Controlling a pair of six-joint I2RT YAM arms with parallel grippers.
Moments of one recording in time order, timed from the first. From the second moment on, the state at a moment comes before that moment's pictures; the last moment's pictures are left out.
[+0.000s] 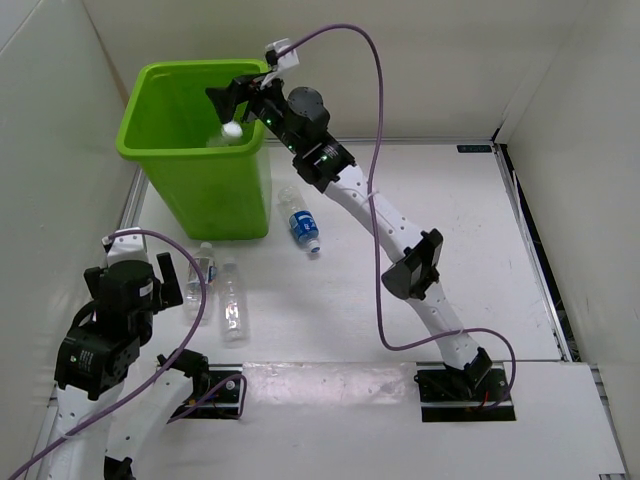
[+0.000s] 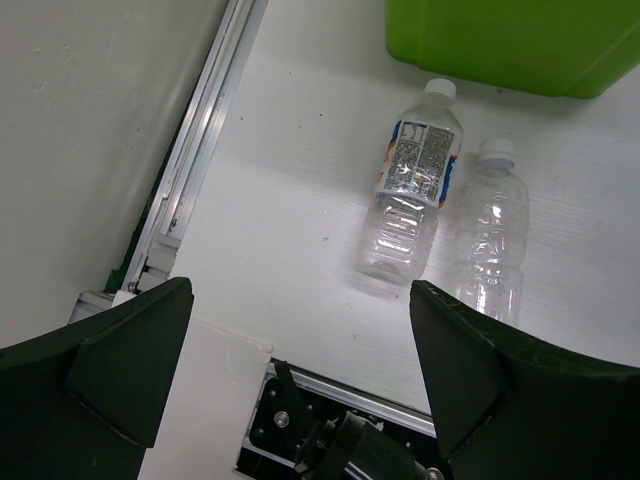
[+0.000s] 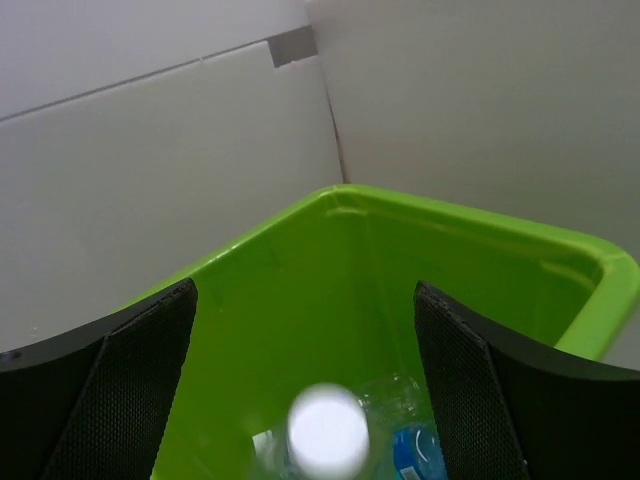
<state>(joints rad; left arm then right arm) -0.30 0.55 1.15 -1.26 -0.59 -0.23 0.86 2.39 2.73 0.02 0.01 0.26</state>
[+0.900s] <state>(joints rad) -0.26 0.48 1.14 -1.23 -0.58 -0.24 0.56 1.82 1.99 -0.17 0.12 0.55</state>
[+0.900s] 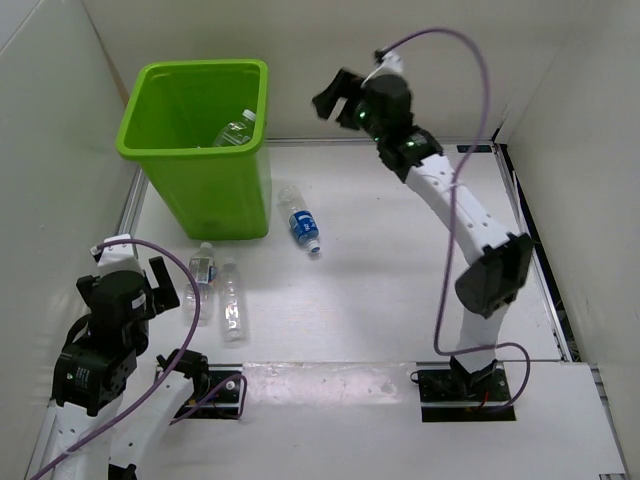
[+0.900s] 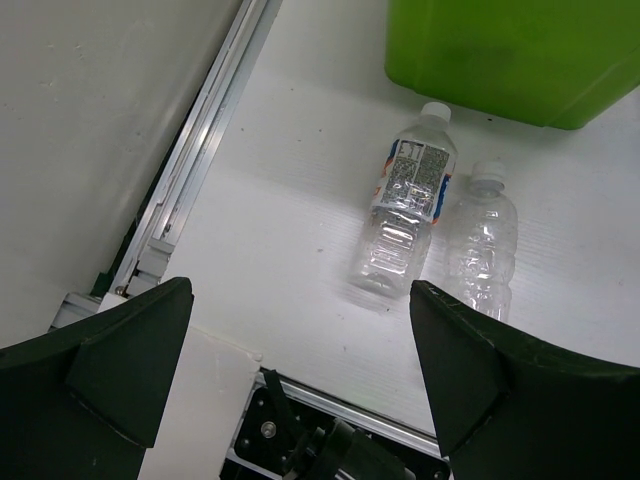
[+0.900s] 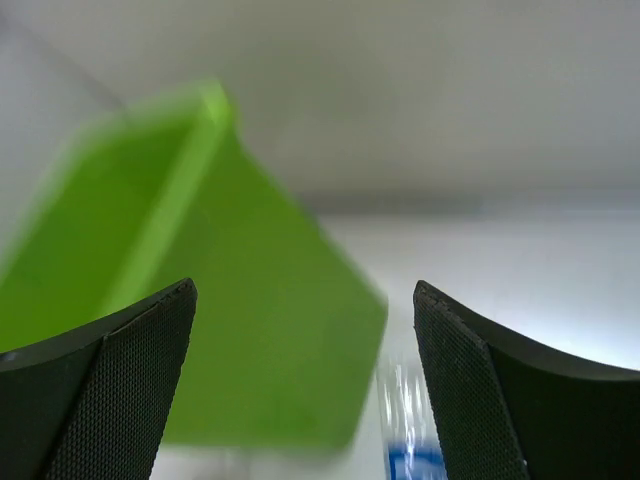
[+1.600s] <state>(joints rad) -0.26 0.48 1.14 -1.25 -0.59 -0.25 0.66 2.36 2.19 -0.88 -0.28 0.58</state>
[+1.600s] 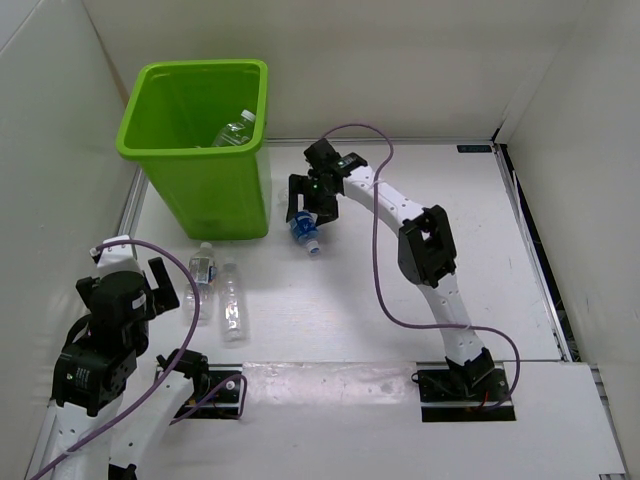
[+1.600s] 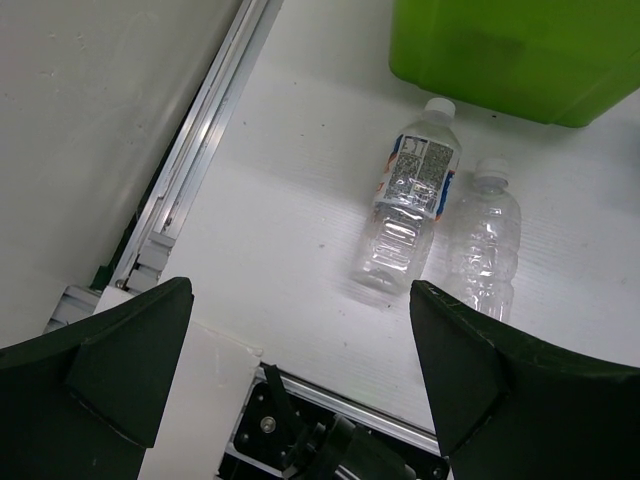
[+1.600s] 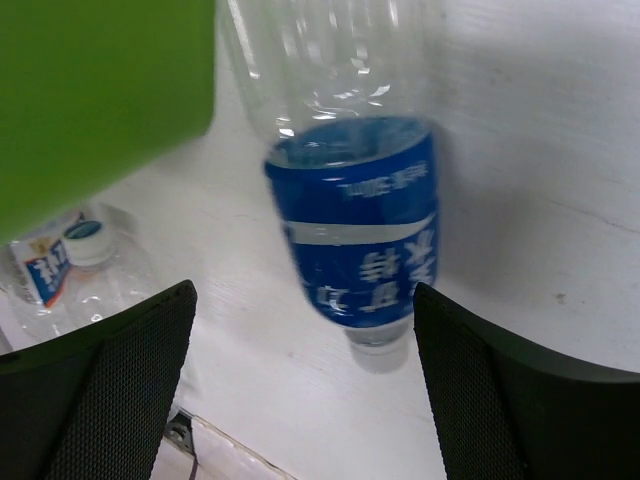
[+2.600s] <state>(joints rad) -0.24 0.49 1.14 -1.26 -0.58 -0.27 0.52 2.46 2.20 -0.99 -0.47 0.65</state>
